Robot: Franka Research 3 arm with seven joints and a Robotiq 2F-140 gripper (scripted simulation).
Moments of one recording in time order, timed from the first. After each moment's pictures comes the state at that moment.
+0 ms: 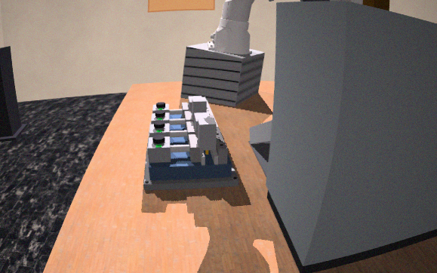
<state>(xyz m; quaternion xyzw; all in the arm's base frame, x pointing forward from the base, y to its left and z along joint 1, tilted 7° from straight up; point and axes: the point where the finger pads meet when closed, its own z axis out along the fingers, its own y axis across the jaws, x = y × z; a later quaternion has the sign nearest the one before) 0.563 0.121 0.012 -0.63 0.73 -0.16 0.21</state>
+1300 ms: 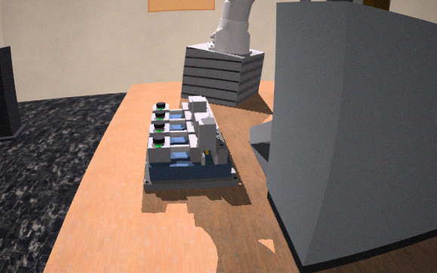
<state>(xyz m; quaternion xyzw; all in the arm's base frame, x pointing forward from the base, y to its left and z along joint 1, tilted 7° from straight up) 0.599 0.180 0.041 -0.62 0.74 -0.16 0.21</state>
